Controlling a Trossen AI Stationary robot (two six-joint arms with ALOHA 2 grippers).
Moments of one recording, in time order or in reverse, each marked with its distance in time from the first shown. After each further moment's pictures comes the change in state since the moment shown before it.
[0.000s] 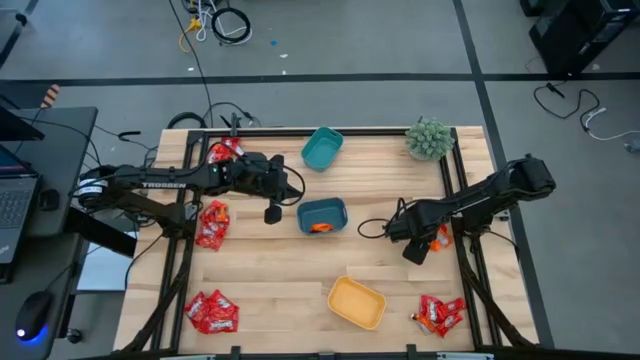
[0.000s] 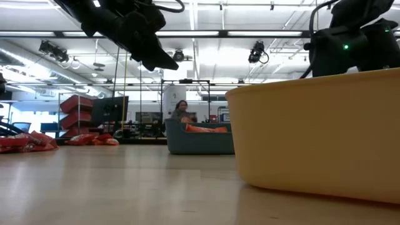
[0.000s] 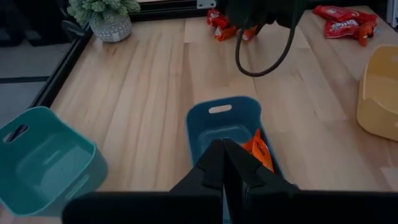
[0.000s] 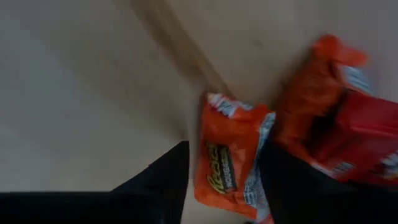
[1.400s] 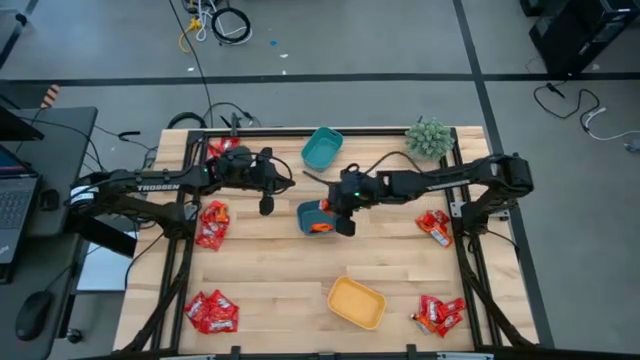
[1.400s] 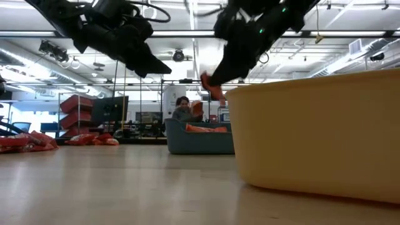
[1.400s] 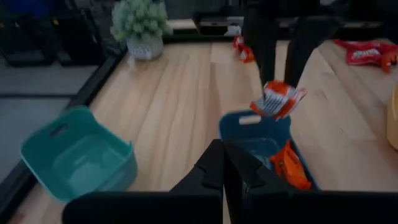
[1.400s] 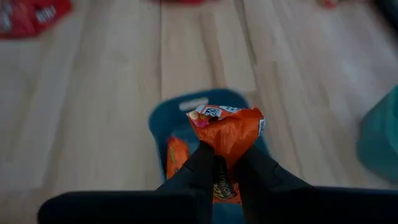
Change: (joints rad) left arm 0.130 -0.085 -0.180 0.232 0.070 -0.010; right arm -0.253 0.160 0.408 0.816 0.127 -0.715
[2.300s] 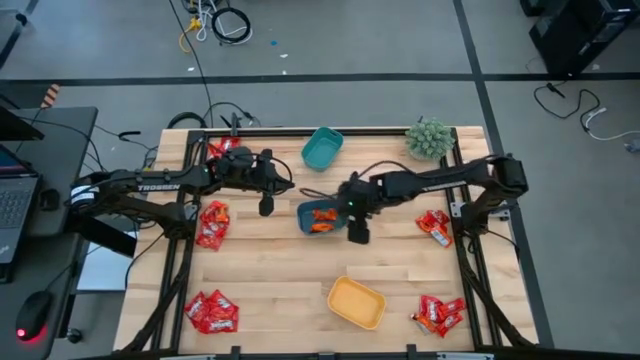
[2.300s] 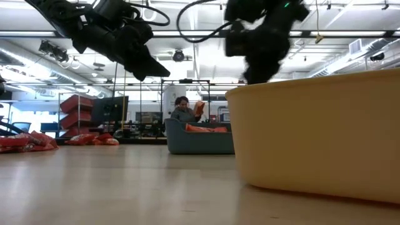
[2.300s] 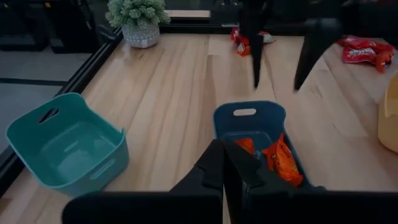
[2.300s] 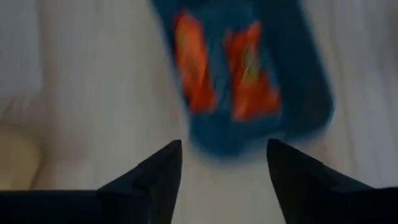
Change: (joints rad) left arm 0.000 0.001 -0.001 -0.023 0.012 -0.037; right arm 0.047 0.035 0.120 -0.510 -0.039 0.104
